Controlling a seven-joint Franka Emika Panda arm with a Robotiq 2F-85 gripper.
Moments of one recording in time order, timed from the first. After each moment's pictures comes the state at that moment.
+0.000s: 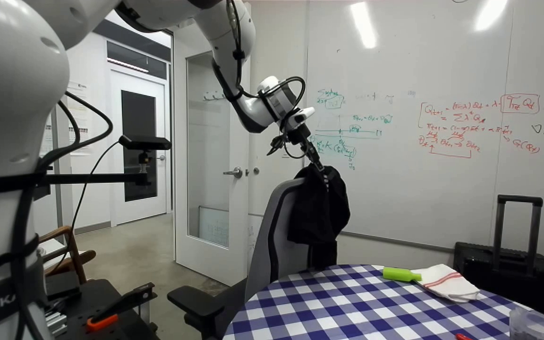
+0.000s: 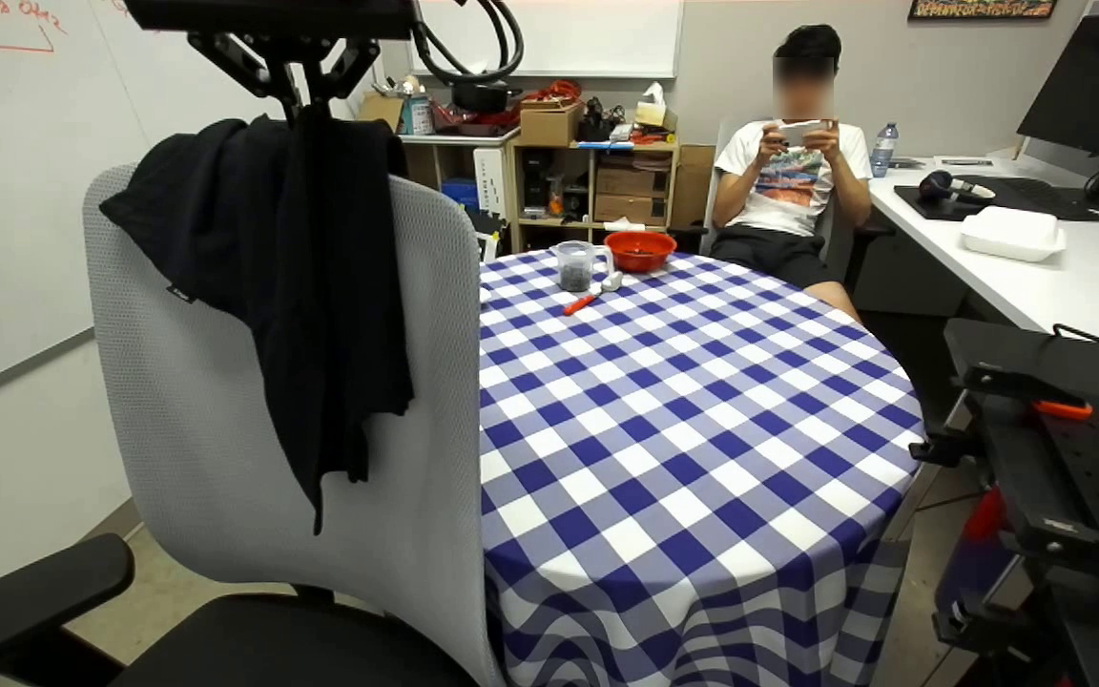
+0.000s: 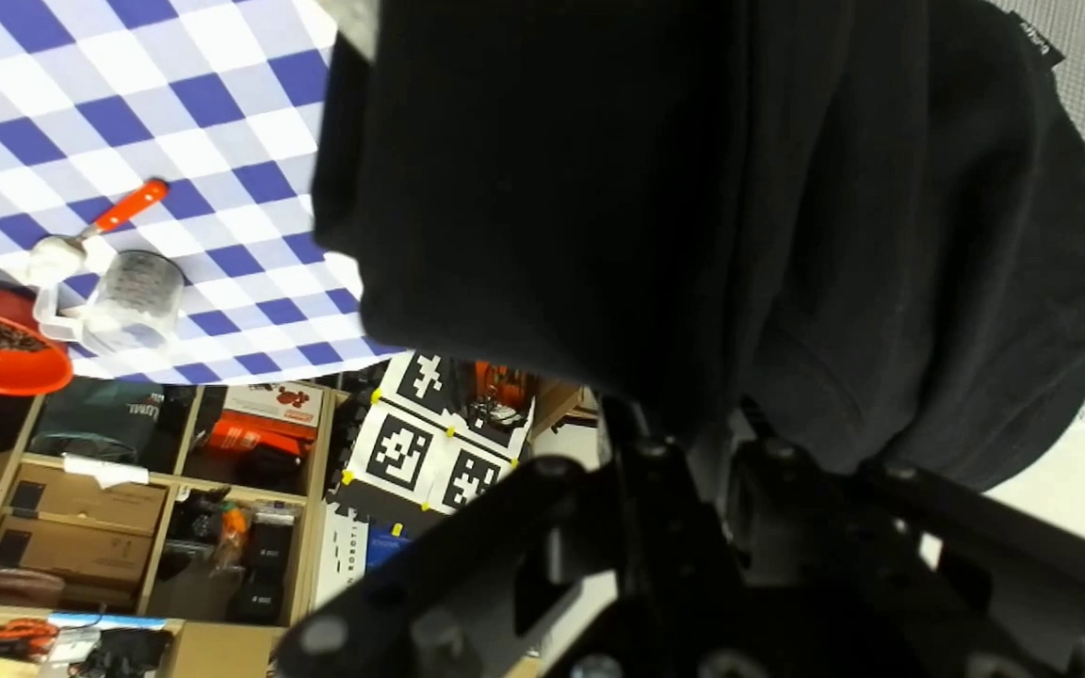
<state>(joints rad) 0.31 0.62 -0.15 -1.48 -0.64 2.41 1.43</state>
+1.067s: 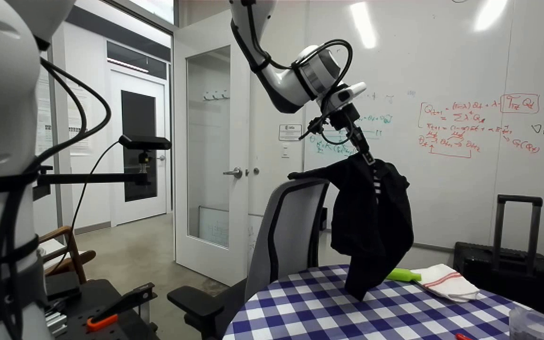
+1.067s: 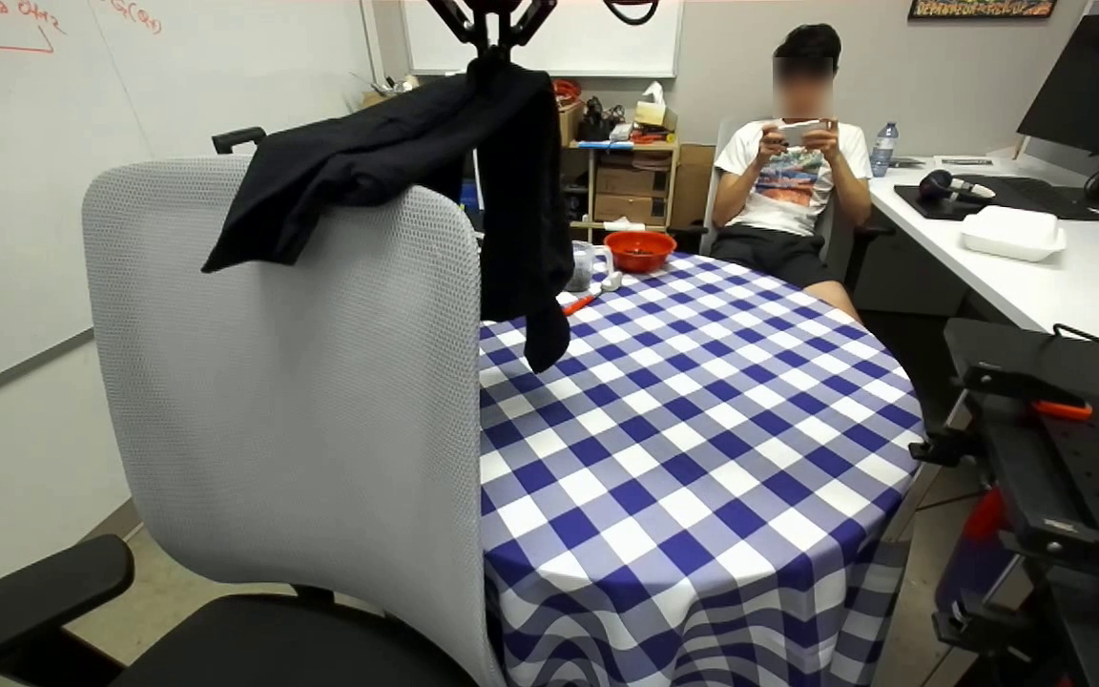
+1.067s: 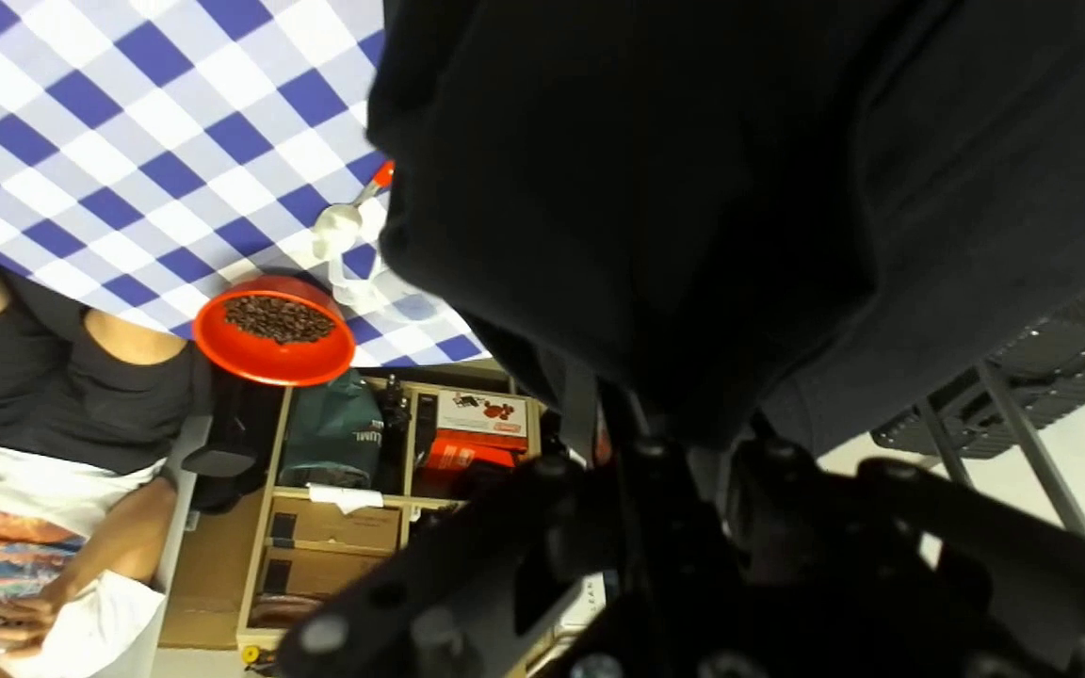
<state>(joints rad) 0.09 0.40 -0.18 -1.73 -0.61 2.42 1.40</state>
